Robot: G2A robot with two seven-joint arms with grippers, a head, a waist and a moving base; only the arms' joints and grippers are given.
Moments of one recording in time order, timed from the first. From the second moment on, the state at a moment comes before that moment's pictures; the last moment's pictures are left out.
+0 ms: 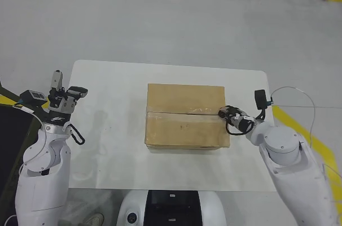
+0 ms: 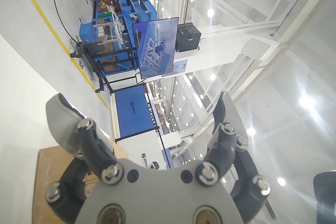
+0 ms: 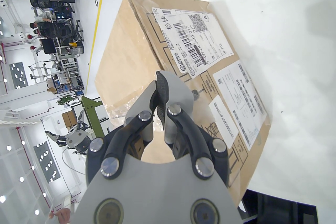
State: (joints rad) left arm 1.62 -1.18 -1.85 -1.82 -0.43 -0.30 -0.34; right arm -1.34 -1.11 1.31 -1.93 0.03 0.69 0.48
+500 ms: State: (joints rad) left arm 1.62 -1.18 -1.85 -1.82 -0.43 -0.30 -0.34; right arm -1.36 -1.12 1.33 -1.94 0.08 0.69 0.45
